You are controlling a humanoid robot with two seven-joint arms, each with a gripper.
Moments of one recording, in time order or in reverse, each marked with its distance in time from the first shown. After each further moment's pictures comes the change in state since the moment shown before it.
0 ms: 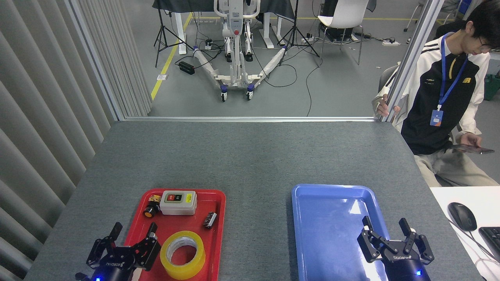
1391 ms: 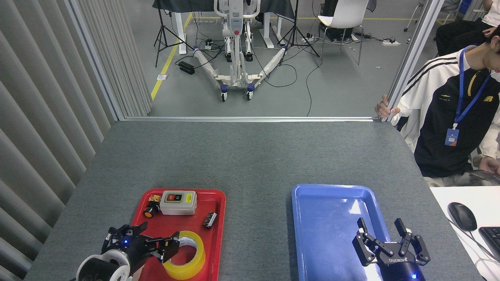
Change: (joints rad) left arm -0.227 0.184 -0.241 -0.001 0.021 0.055 -0.804; right arm 0.025 0.009 0.022 -0.039 0.038 -0.001 -0.010
